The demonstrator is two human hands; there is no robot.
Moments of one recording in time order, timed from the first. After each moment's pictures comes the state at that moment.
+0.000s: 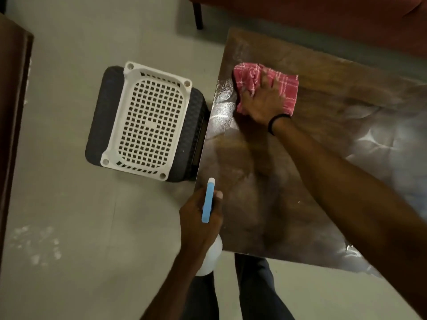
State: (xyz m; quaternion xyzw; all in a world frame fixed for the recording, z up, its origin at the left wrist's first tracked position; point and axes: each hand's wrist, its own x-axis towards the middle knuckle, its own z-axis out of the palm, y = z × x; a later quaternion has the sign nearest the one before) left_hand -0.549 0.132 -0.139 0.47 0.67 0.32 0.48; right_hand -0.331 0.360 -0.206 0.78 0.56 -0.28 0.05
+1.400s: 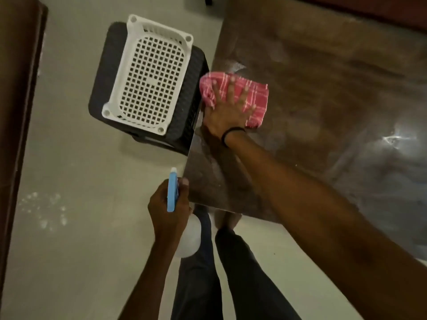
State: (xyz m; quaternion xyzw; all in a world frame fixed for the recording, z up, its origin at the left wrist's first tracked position) left_hand -0.598 0.034 -0.147 0.43 0.74 0.32 0.39; right_hand -0.440 0.223 -0.206 0.75 0.60 -0.28 0.05
